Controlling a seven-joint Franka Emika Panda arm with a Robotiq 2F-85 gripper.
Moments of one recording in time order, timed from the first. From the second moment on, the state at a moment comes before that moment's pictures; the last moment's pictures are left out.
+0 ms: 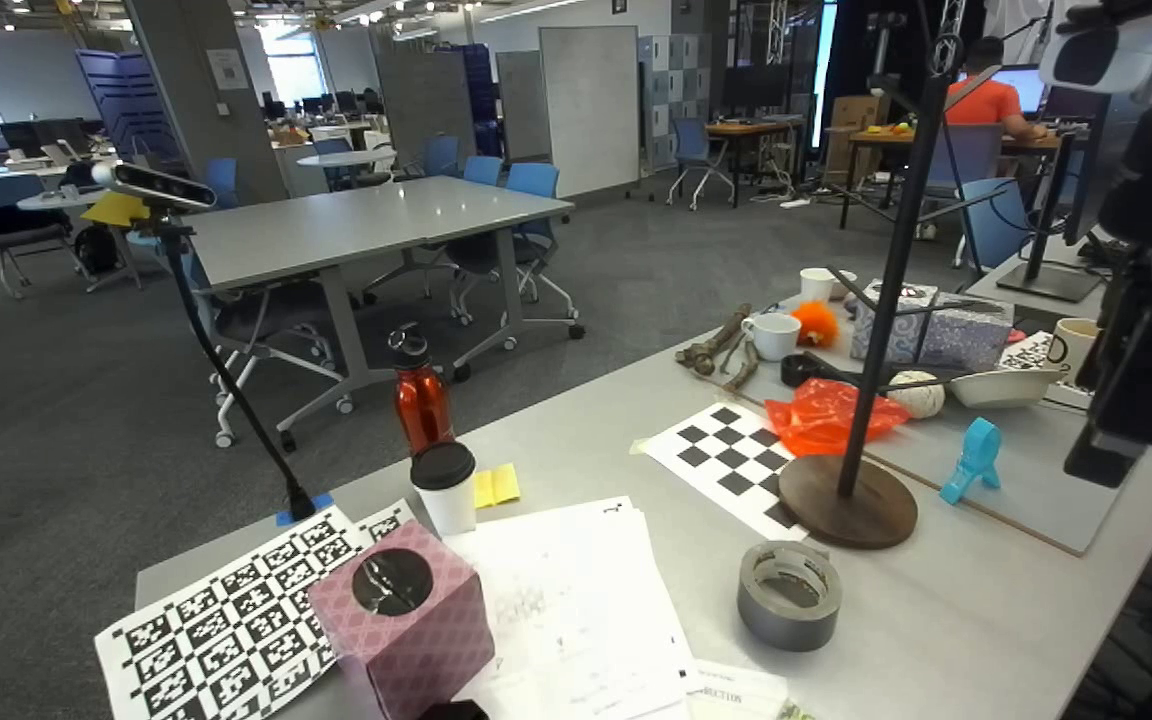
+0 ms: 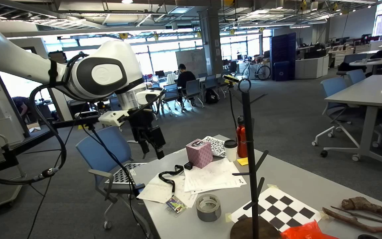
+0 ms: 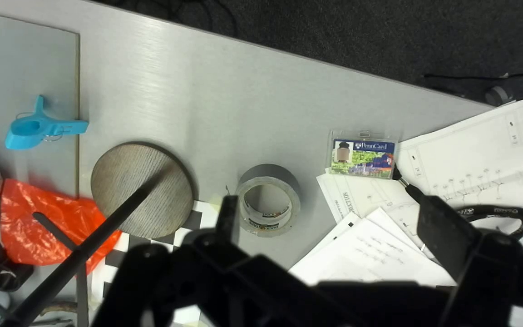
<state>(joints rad) 0.07 -0.28 0.18 -2.36 -0.06 2.14 0.10</state>
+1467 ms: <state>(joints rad) 0.06 -0.10 0.16 -2.36 -0.06 2.29 0.27</state>
